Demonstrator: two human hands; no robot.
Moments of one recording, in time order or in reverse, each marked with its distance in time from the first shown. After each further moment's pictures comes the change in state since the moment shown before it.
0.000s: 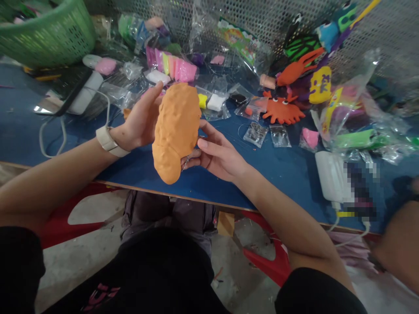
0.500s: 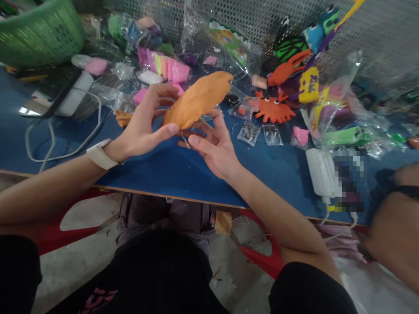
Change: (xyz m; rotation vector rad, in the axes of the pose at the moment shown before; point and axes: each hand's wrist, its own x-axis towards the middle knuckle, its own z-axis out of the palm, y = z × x) left_hand -0.015 0.008 0.018 0.571 0.211 0.373; right_hand 0.009 0.020 -0.015 -0.271 0.225 -0.308
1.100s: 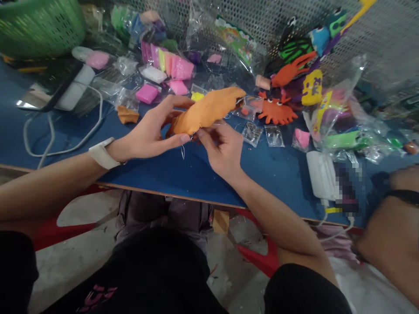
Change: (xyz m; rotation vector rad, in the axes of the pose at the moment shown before) left_hand -0.001 0.014 0.004 0.016 -0.171 0.027; right_hand 0.000 0.008 -0.001 -0.455 0.243 -0.401
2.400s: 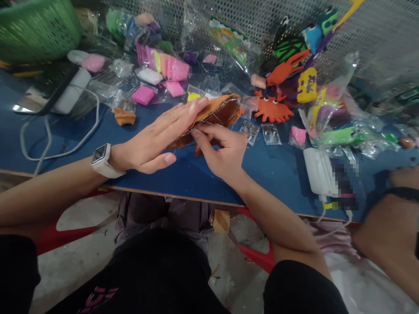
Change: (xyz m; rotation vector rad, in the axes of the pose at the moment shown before) left_hand 0.005 0.026 -0.001 0.066 -0.090 0.239; right_hand 0.001 -0.047 -0.003 -0.104 -0.010 0.070
